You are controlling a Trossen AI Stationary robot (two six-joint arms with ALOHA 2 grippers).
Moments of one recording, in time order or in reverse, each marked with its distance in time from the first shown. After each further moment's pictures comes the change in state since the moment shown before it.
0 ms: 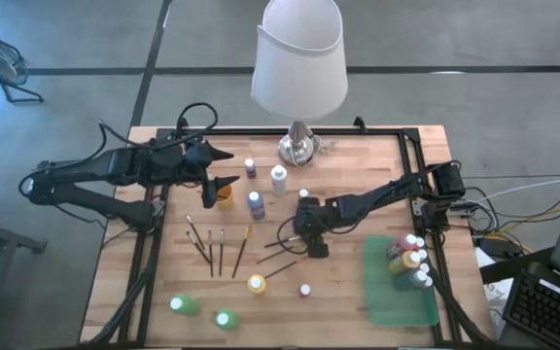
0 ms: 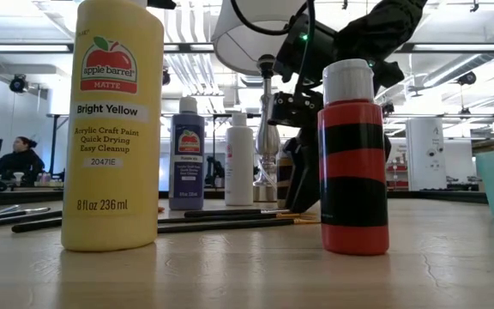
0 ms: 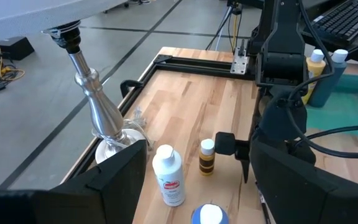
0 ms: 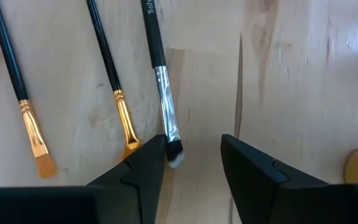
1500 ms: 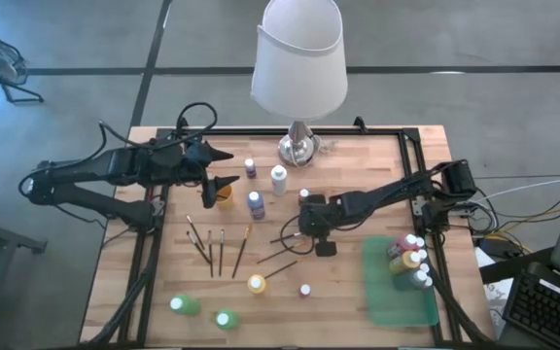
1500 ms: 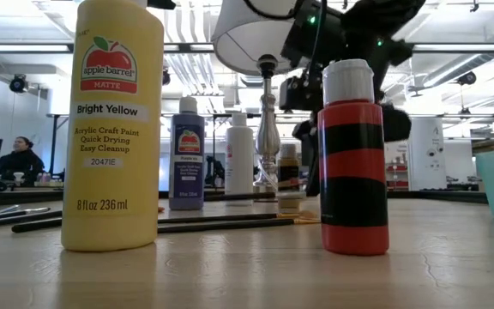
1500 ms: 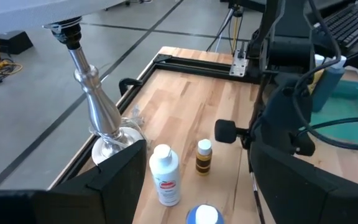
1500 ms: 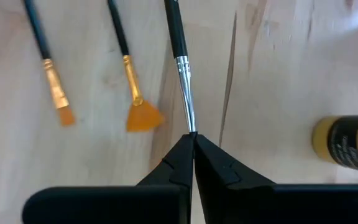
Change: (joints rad) left arm 0.000 0.000 0.000 0.000 0.000 -0.040; right arm 0.015 -0.095 0.025 -0.189 0.010 -0.035
